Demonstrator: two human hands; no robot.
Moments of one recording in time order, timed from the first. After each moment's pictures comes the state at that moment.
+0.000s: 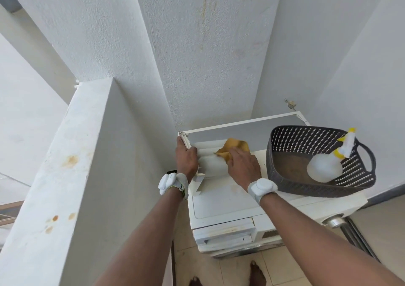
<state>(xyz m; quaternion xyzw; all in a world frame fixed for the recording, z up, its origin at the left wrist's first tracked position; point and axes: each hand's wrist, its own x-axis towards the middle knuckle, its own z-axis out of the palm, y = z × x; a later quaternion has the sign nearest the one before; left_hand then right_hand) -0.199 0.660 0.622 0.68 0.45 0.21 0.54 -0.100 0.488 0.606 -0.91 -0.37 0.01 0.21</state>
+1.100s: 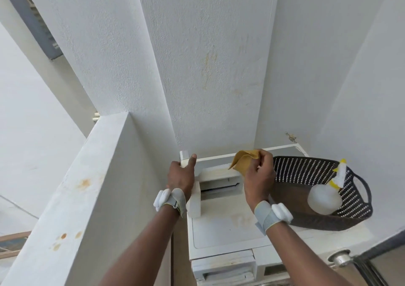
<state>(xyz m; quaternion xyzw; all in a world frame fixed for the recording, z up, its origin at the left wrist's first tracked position) -0.211 0.638 0.710 0.65 0.54 0.24 0.48 -0.104 0.478 0.701 -0.74 -0.09 -0.16 0.65</state>
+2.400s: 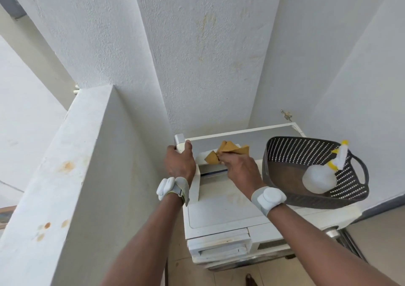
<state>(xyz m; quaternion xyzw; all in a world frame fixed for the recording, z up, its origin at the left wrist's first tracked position) -0.202 0.632 0.696 0.61 0.56 0.29 0.47 -0.111 0.477 0.674 -0.85 -0.42 -0.03 0.32</state>
